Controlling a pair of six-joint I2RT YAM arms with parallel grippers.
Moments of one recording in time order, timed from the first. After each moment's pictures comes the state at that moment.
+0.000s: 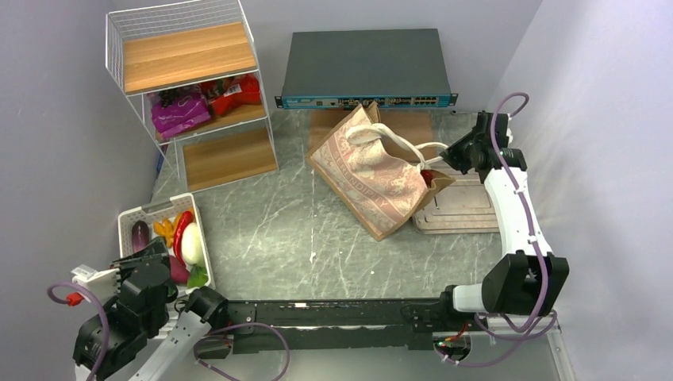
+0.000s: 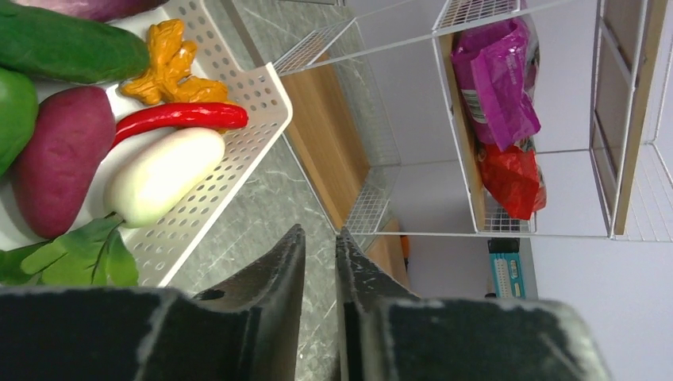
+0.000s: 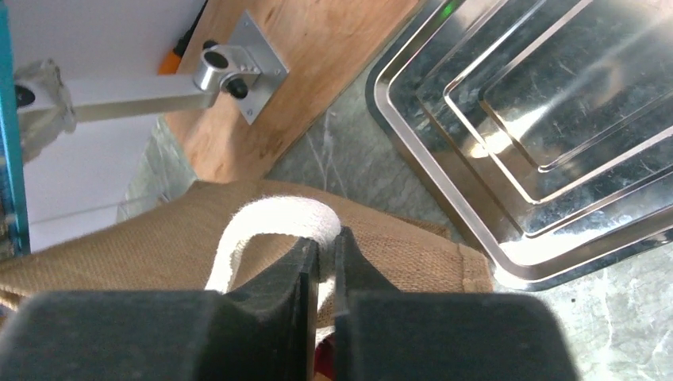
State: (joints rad) left arm -0.52 0.11 0.90 -1.38 -1.00 -1.66; right arm -0.09 1.35 1.28 -0.68 -0.04 0.89
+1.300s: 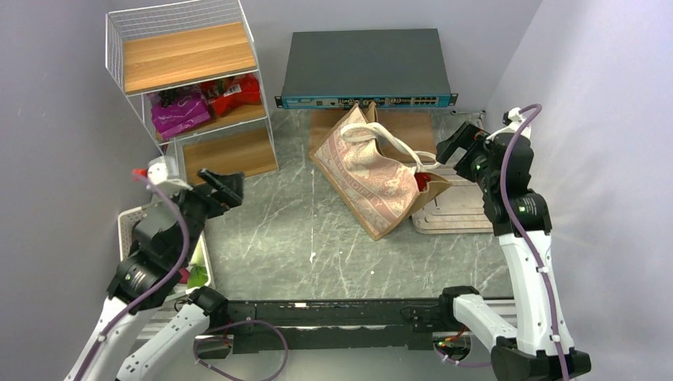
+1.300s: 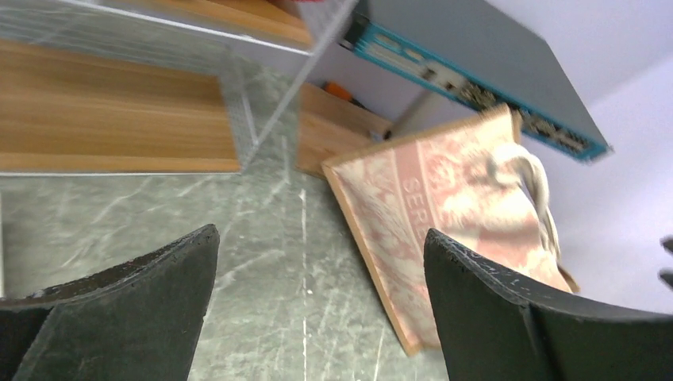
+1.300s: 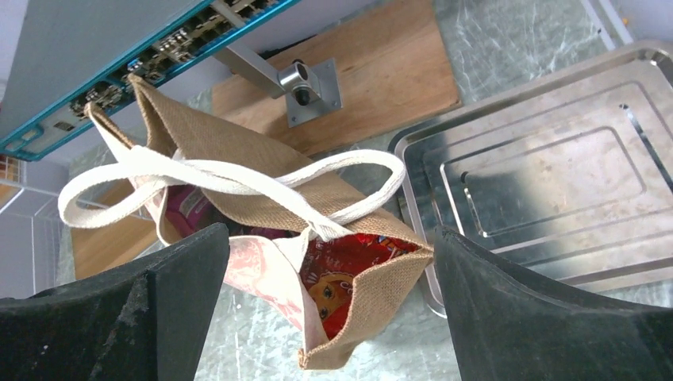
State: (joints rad) left arm -0.52 0.48 0.92 -0.52 -0.47 -0.64; right arm 0.06 0.94 1.25 -0.68 0.08 0.51
